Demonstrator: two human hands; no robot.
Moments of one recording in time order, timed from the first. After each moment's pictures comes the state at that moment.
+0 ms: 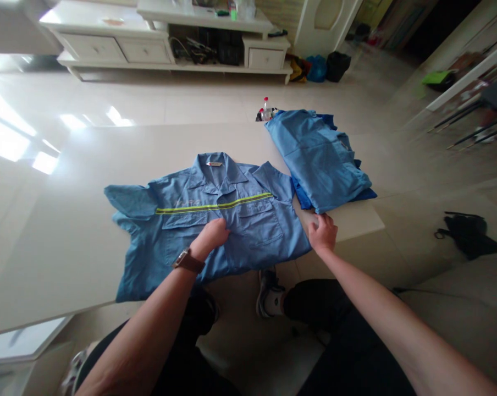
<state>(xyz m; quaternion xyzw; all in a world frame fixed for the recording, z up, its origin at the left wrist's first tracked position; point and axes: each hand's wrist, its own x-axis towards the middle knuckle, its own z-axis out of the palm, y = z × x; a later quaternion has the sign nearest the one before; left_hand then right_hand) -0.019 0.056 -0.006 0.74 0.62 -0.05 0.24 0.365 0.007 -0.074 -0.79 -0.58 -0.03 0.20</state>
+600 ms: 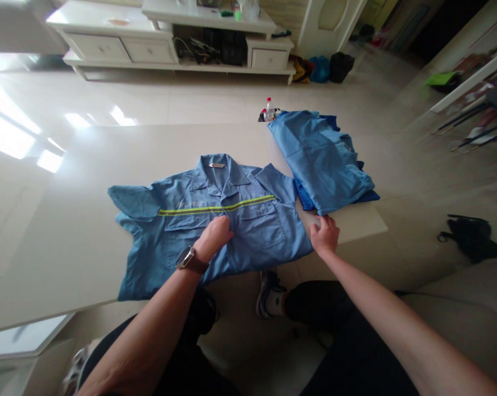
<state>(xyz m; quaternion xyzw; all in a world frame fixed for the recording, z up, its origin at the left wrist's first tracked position) -0.020 0.060 -0.015 0.77 0.60 -0.09 0.23 0.366 0.007 -0.075 -0.79 -0.58 -0.03 0.20</state>
